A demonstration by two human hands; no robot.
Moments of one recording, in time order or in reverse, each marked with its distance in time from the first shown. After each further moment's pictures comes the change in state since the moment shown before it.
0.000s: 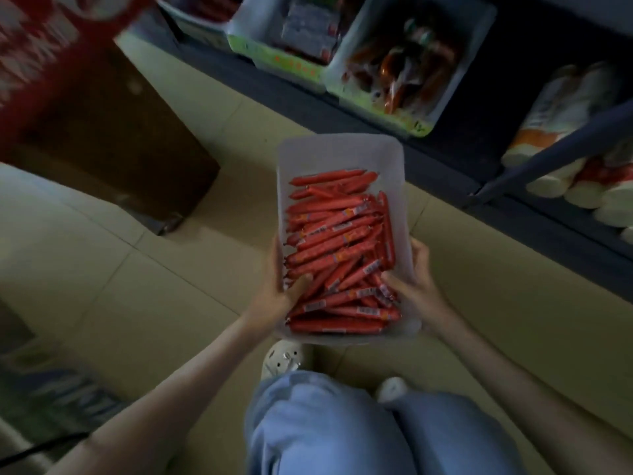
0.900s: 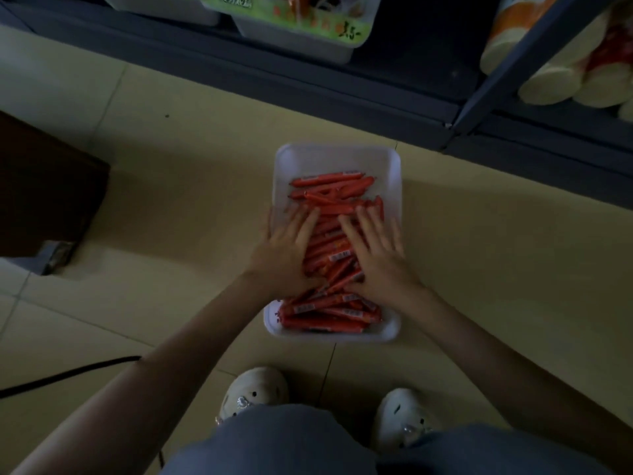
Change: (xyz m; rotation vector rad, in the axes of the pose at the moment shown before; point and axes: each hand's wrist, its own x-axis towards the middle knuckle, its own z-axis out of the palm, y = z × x) left_hand 0.141 -0.133 0.087 1.335 -0.387 0.468; right_hand 0.085 0.172 -0.046 -1.249 0.095 -0.295
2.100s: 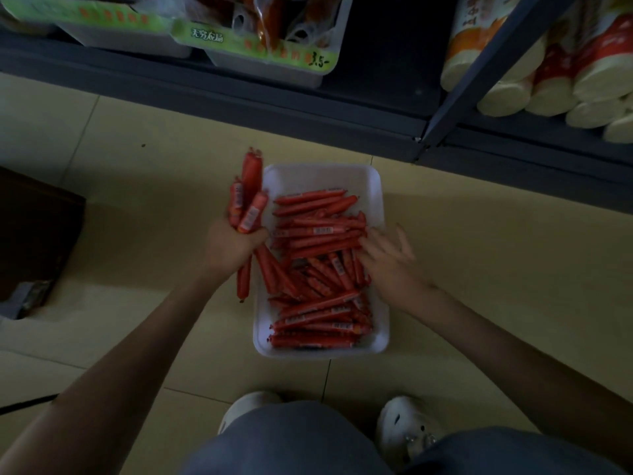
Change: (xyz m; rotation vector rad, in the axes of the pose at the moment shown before) left_hand 0.022 -0.025 -0.062 -0.876 0.239 -0.652; right_hand -0.006 0.024 -0.016 -0.321 0.112 -0.052
